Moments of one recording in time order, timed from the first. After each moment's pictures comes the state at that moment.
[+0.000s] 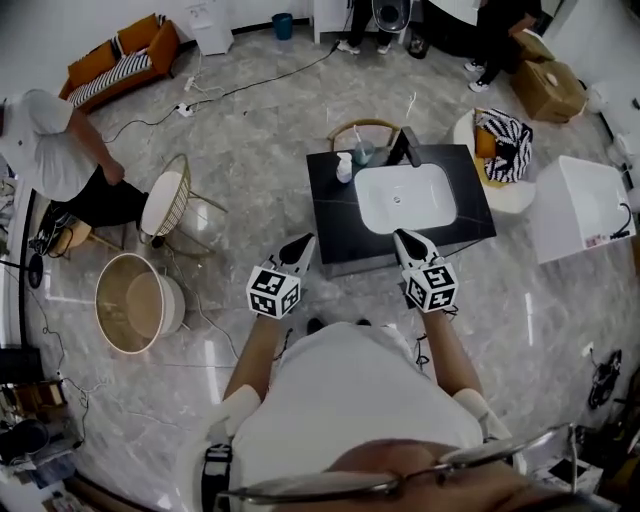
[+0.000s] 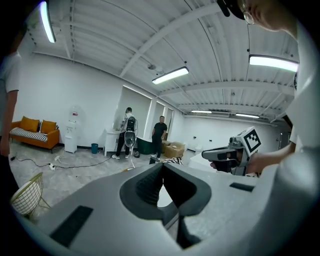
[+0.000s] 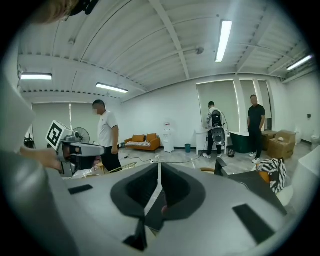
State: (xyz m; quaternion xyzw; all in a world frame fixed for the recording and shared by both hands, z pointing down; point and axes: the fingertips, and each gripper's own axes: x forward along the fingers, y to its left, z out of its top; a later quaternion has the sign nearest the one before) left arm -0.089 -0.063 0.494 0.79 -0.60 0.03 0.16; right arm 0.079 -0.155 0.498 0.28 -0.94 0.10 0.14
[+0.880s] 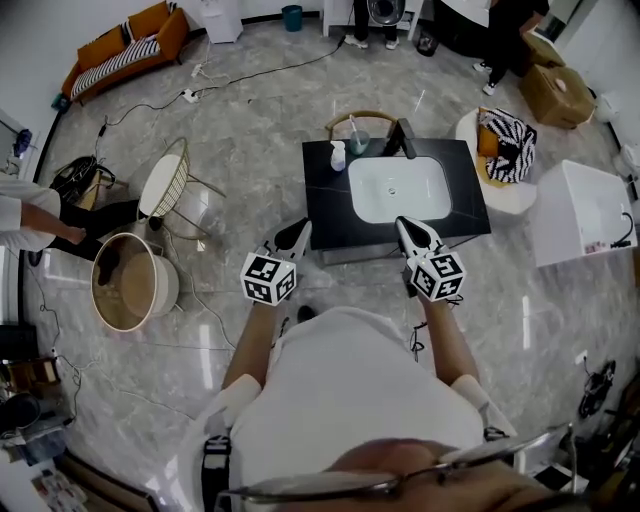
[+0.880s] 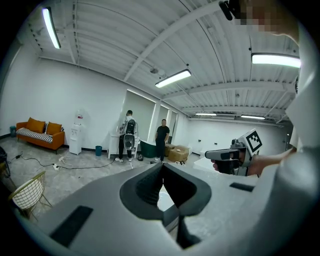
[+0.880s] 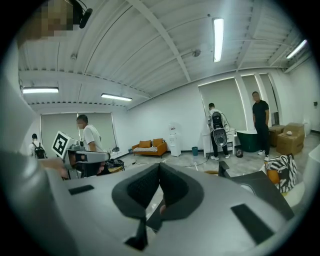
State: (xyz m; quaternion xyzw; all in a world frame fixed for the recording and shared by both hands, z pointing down) left arm -0.055 -0.067 0.476 0.77 -0.63 0.01 0.14; right arm 0.118 -0.167 0.475 0.24 -0.96 0.12 0.10
